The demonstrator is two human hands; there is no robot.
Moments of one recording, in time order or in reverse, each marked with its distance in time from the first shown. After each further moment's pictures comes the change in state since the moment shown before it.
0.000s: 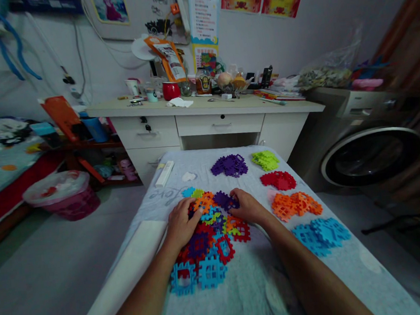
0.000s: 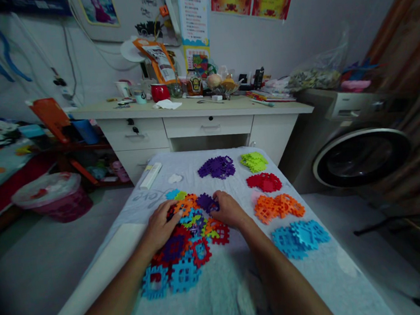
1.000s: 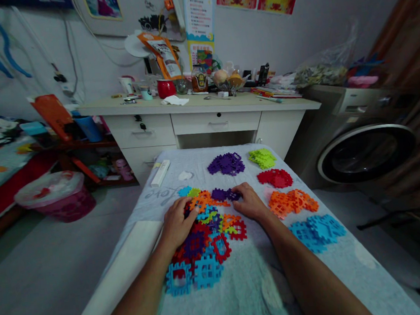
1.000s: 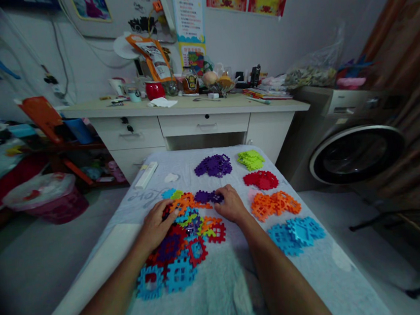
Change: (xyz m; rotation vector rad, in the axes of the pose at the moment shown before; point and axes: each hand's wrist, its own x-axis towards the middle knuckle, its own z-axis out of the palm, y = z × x) left_hand 0.000 0.001 -0.001 -0.016 0.008 0.003; right_hand -0.001 0.024 -0.003 0.029 0.148 -0.004
